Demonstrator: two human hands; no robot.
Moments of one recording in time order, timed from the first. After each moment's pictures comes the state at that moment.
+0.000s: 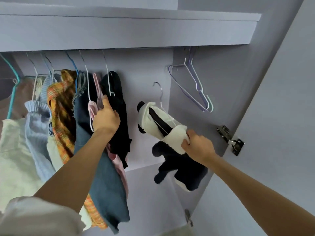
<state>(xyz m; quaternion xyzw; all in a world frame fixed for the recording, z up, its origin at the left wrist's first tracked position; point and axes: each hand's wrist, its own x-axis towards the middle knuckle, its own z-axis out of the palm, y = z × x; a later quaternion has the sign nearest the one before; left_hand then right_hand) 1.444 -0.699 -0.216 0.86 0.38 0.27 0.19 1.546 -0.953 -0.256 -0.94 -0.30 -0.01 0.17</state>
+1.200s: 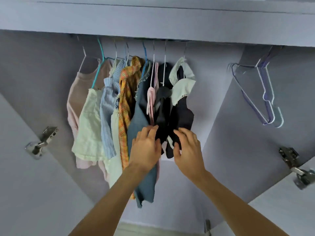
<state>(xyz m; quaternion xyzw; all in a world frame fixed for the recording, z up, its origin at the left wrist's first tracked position) 1.341 -0.759 -0.264 0.89 0.35 0.25 0.18 1.449 -0.850 -0.278 -0.77 -0.50 -0.13 0.37</state>
